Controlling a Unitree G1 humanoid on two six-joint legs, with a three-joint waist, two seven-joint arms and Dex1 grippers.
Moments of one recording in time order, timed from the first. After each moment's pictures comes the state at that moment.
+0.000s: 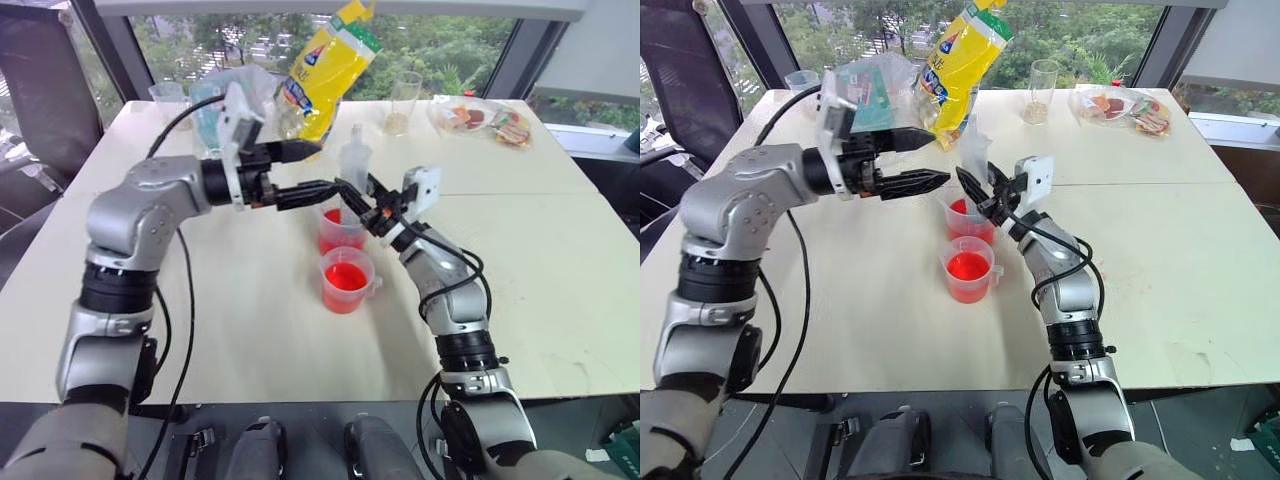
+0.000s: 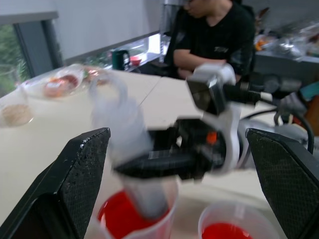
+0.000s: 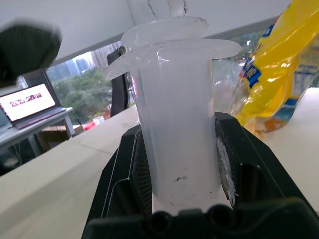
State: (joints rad) left arm -0.94 0.52 -0.03 0.04 -0.62 0.67 -0.99; right arm -0.59 -0.11 -0.03 0.13 0.29 0.14 0.54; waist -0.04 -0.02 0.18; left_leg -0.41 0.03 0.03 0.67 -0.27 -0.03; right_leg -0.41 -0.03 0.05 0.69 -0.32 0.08
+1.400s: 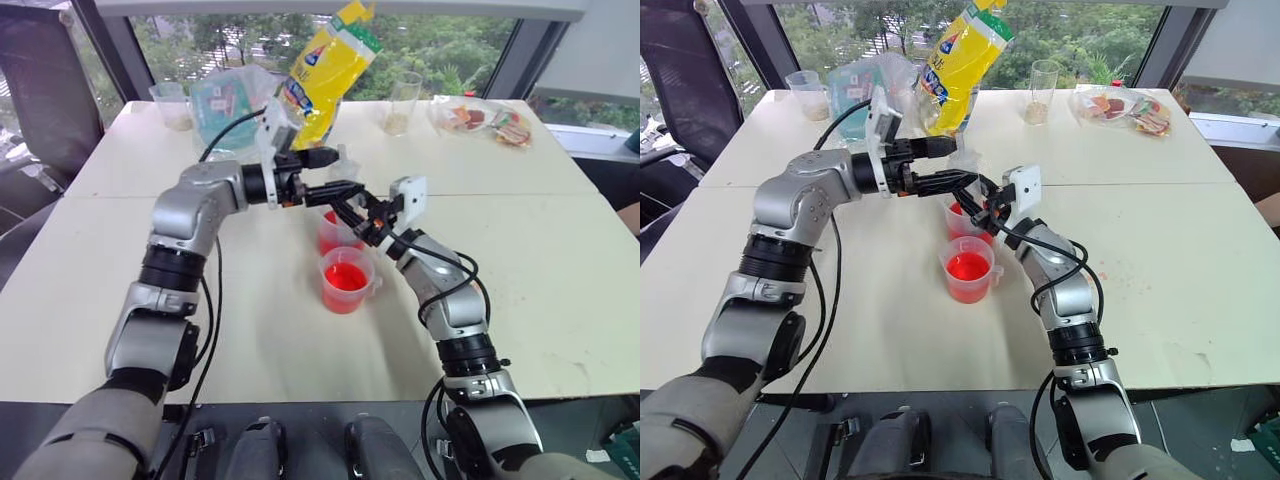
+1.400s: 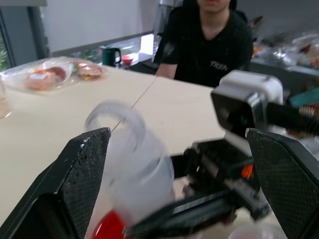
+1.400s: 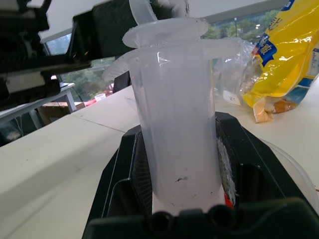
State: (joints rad) left arm -1.02 0.35 -0.06 0.35 -0.47 0.54 -1.06; right arm -0.58 -0.14 0.02 0.13 0.26 0.16 0.55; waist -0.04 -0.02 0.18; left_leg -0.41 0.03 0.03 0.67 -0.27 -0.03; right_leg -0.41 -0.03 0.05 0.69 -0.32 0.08
